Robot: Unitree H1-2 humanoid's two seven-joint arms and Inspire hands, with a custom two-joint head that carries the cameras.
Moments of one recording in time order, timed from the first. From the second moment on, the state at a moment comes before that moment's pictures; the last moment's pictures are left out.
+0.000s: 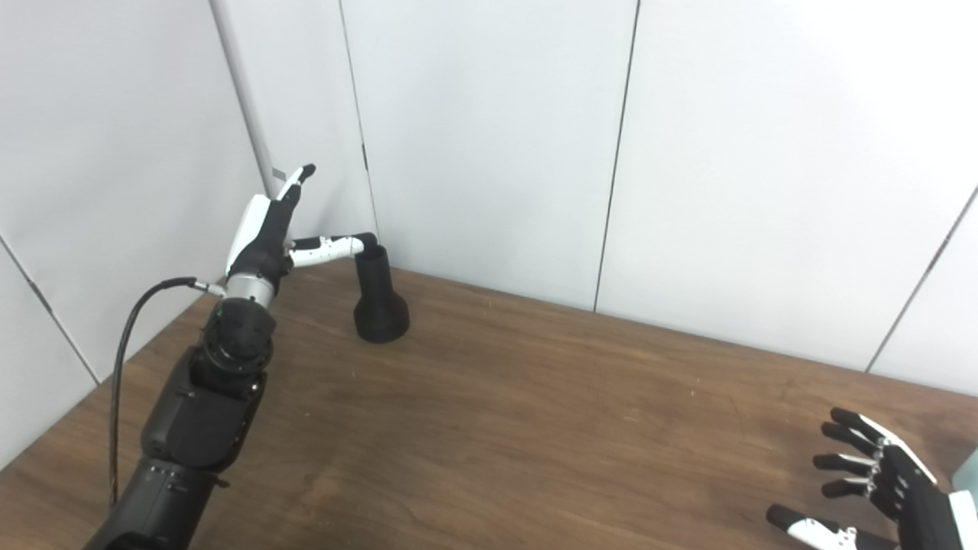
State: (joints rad) left arm -0.47 0.48 0.19 0.08 0.38 0.35 0.07; right arm -0.16 -0.20 -0.07 -0.04 -0.10 -0.05 0.02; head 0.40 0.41
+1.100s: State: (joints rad) left arm -0.45 0.52 0.03 0.30 0.40 0.41 0.02; right arm -0.15 -0.20 -0.07 -0.04 -0.10 -0.05 0.02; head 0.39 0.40
